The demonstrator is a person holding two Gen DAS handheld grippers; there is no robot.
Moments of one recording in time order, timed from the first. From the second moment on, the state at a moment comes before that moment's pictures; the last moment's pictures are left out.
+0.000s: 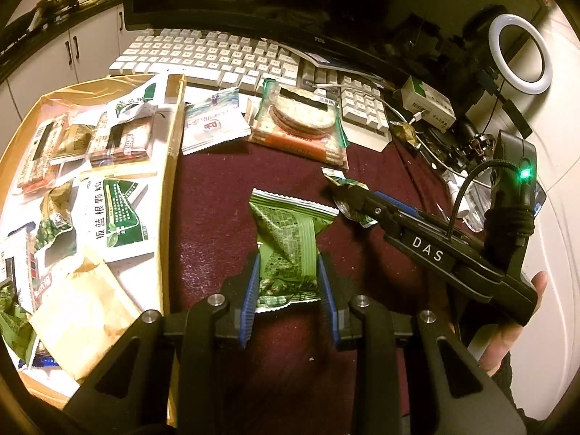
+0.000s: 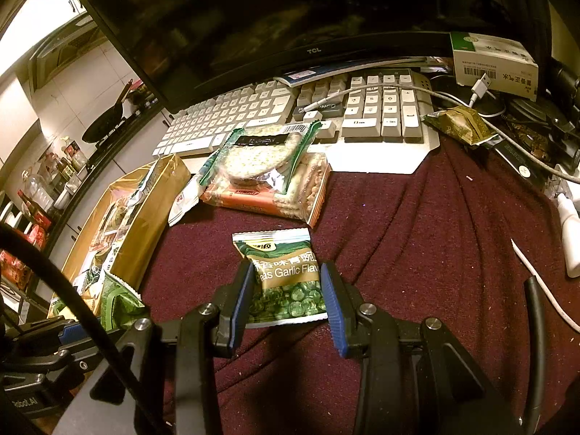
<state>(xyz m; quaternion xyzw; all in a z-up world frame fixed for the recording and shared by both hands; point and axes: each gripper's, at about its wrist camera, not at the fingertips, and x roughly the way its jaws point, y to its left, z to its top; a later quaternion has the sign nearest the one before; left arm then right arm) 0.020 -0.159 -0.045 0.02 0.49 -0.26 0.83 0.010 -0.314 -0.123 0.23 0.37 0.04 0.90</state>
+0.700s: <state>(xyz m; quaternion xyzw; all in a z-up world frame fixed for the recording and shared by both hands) 0.012 -0.096 -0.010 -0.06 0.47 -0.24 0.85 0.005 -0.308 -0.108 0.21 0.33 0.09 0.91</state>
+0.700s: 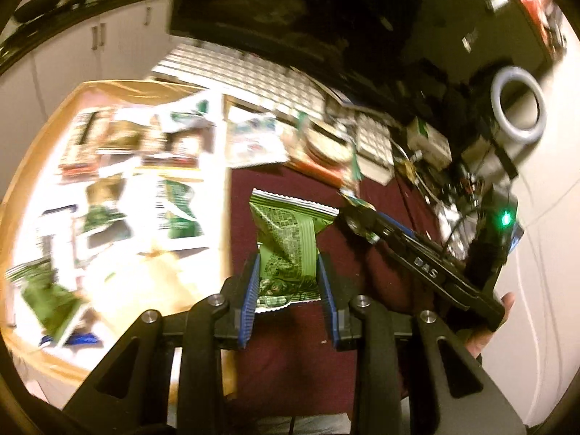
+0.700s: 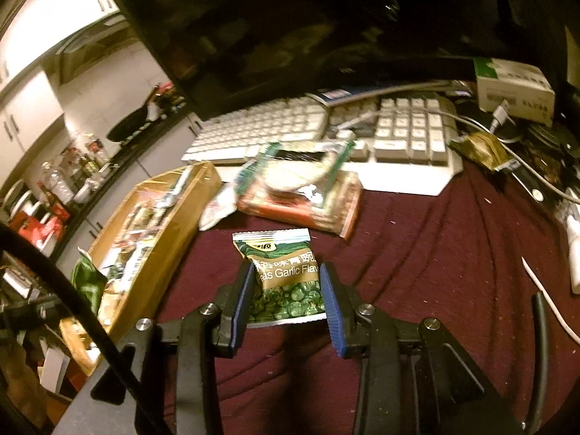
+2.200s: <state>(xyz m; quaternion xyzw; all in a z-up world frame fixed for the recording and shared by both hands) 0.055 0.025 0.003 -0.10 0.40 -0.10 0.91 0.071 -0.190 -0.058 0.21 0.37 0.22 0.88</state>
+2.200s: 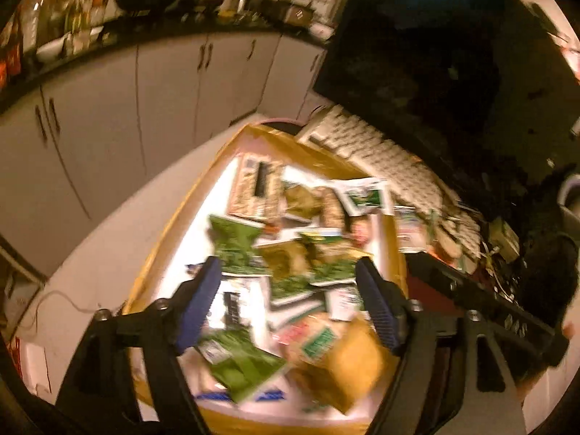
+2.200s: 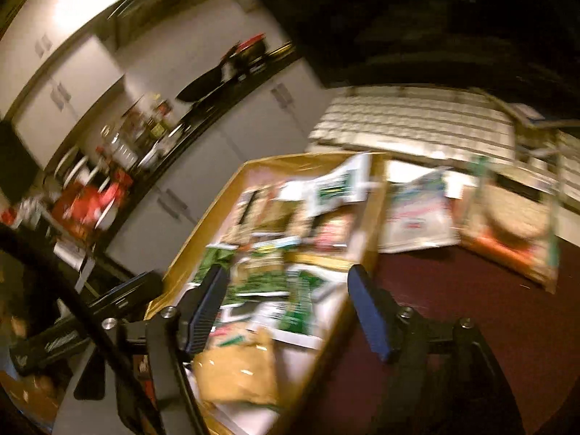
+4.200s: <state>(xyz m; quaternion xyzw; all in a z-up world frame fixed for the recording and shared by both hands) 0.010 -0.066 -0.014 -0.05 0.44 -0.21 0.87 0.128 -0.258 -0.102 0.05 0.44 0.03 0.90</state>
